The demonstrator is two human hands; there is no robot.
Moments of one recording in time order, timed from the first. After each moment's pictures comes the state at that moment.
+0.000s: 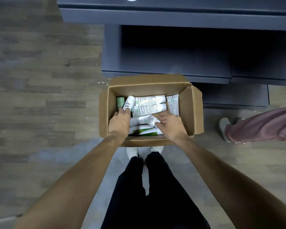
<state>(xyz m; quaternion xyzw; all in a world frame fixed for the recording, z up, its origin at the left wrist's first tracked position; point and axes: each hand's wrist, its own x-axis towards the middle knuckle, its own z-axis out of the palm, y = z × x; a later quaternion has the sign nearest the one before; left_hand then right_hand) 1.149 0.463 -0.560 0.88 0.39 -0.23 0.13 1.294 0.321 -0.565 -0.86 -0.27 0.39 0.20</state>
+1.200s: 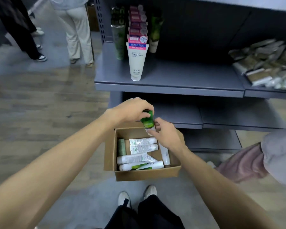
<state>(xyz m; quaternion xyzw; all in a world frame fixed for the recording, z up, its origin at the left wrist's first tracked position) 1.215 0.540 -0.333 0.98 0.05 -0.05 0.20 1.299 0.366 -0.405 -0.86 -0.38 0.22 0.27</state>
